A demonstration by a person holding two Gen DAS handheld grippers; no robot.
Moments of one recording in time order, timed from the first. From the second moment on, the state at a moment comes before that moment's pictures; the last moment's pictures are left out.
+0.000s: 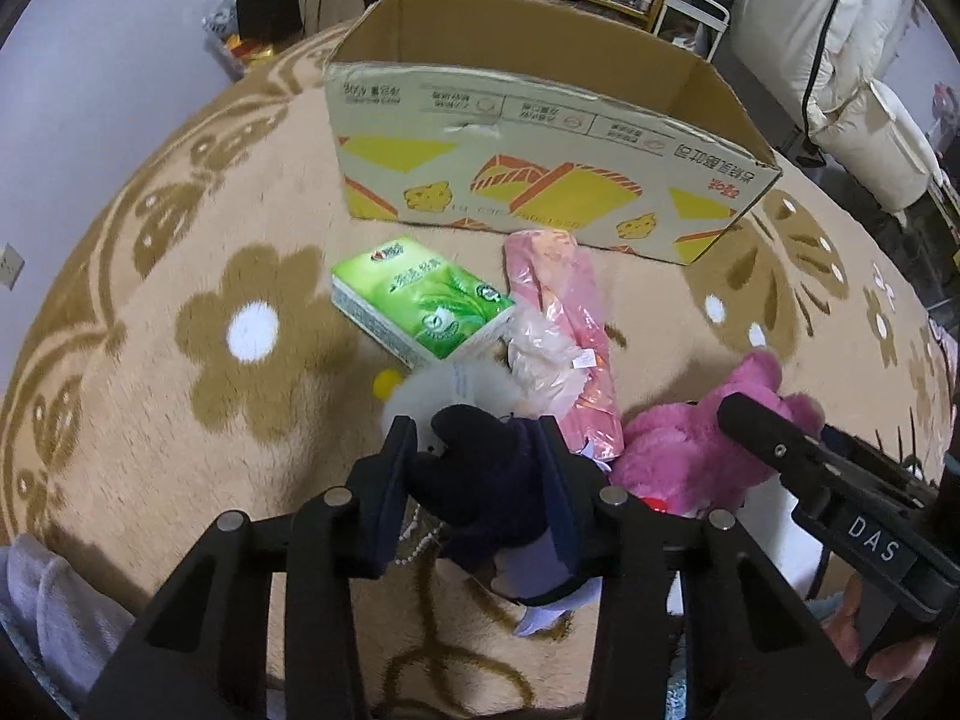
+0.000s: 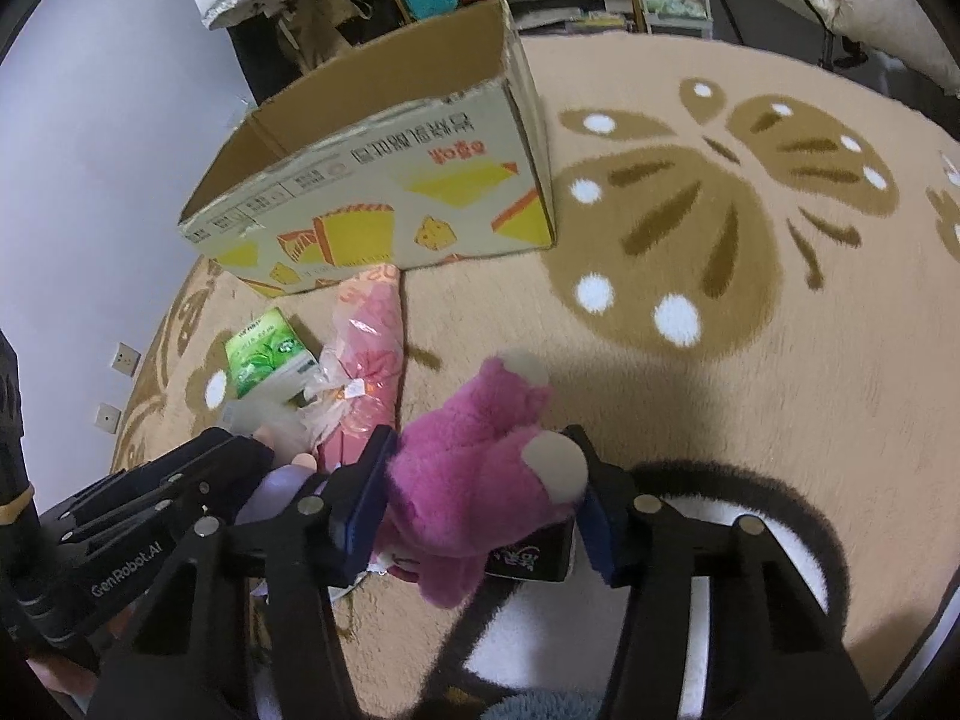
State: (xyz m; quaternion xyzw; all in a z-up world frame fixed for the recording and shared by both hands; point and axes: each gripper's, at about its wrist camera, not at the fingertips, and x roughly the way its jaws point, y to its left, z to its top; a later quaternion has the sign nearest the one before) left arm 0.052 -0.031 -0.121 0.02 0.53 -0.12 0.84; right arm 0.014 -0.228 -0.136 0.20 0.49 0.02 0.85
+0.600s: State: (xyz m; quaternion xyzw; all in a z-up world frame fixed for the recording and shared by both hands) left arm 0.047 -0.026 -0.088 0.03 0.46 -0.11 0.88; right arm -0.001 -0.217 -0.095 0.17 0.40 0.05 0.90
